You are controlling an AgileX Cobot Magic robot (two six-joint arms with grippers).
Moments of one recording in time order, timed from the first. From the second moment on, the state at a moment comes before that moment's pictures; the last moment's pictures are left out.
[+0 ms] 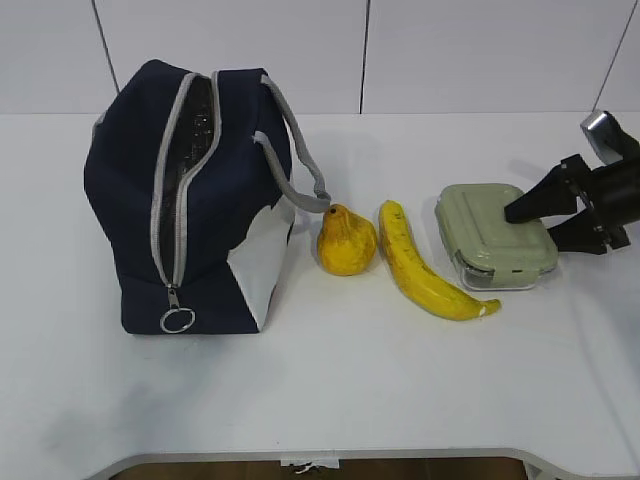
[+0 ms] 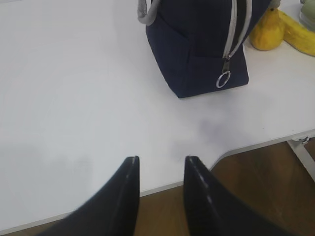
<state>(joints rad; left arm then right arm) -0.02 0.01 -0.53 -0.22 1.12 0.18 -0.35 2.21 -1.49 1.01 1.19 -0.82</state>
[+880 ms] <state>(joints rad) -0.02 0.01 -0.53 -0.22 1.12 0.18 -0.33 2.21 -1.49 1.04 1.21 -0.79</state>
